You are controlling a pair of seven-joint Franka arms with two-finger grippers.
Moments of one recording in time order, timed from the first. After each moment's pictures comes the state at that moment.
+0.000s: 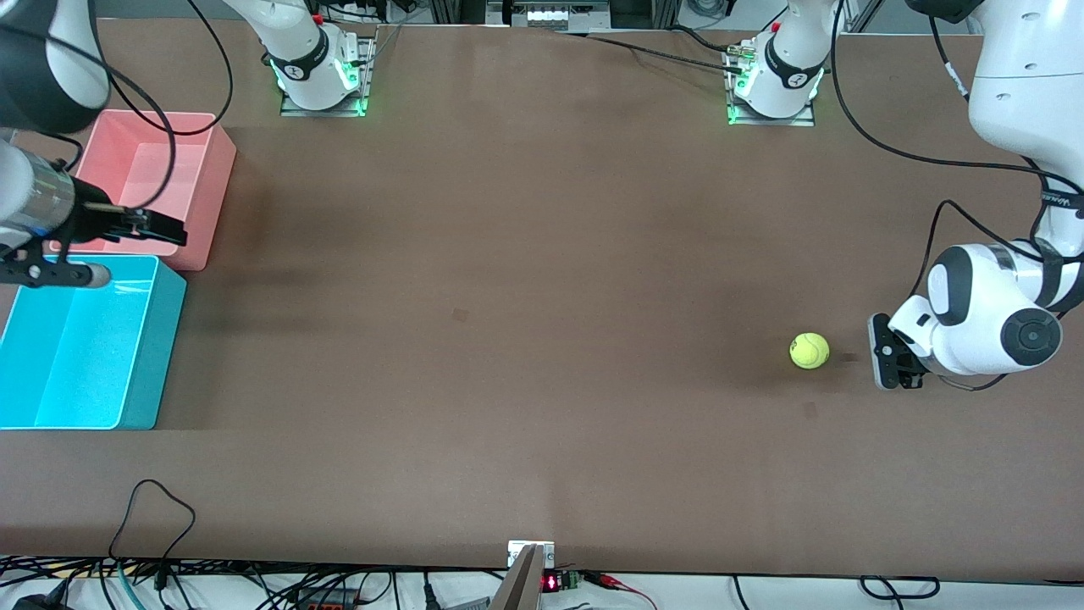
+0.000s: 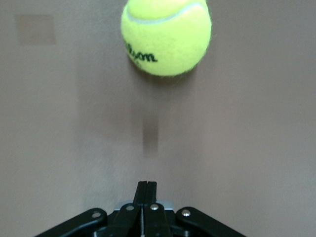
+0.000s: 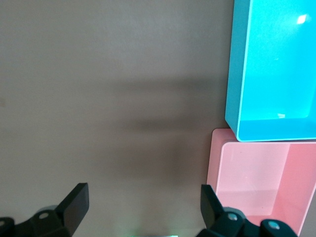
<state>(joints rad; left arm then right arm) 0.19 0.66 -0.05 -1.66 0.15 2.16 1.55 0.00 0.16 -0.01 -1.65 -0.03 1.60 0.02</state>
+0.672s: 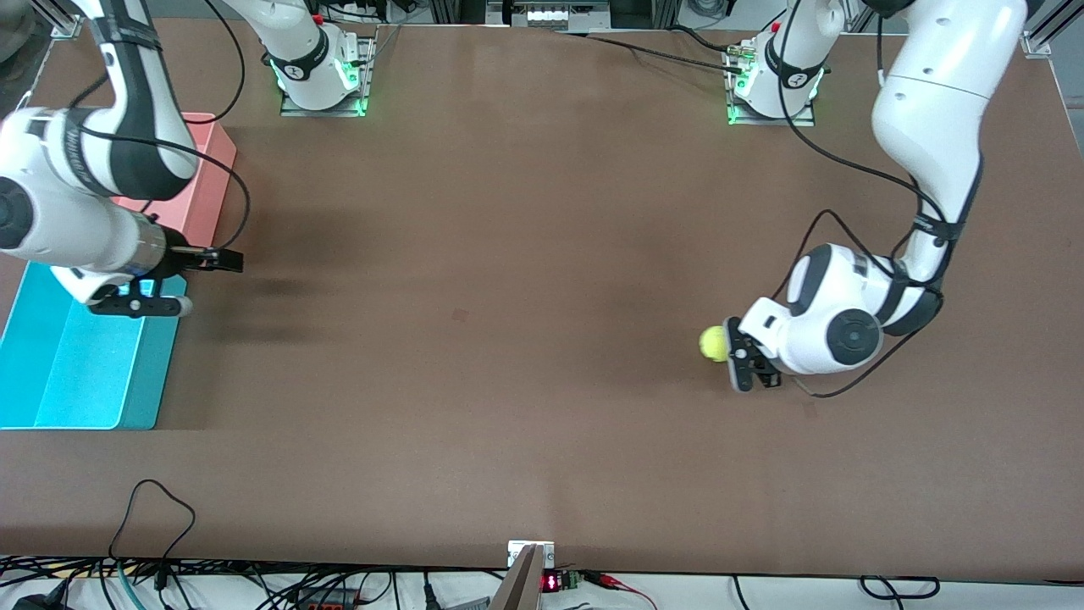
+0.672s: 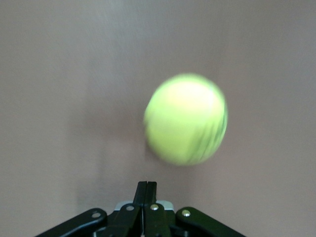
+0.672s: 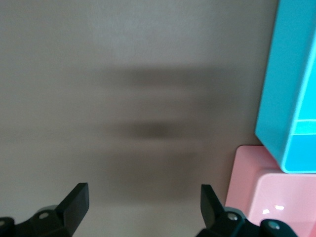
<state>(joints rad) 0.01 0.70 -0.25 -1.57 0.14 2.09 1.13 0.00 0.20 -0.01 -1.95 -0.04 1.92 0.02</state>
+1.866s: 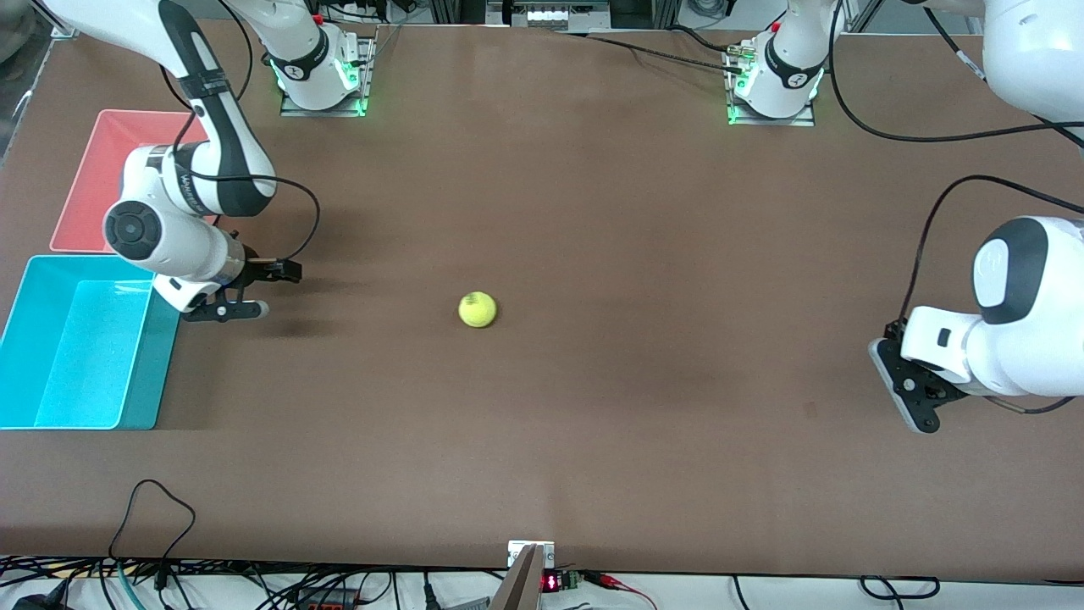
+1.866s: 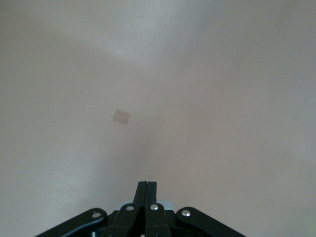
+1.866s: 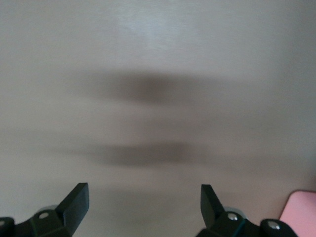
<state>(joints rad) 0.14 0.64 -0.25 -1.17 0.15 1.62 0.95 0.07 0.28 0.00 -2.13 -0.04 2.22 -0.04</state>
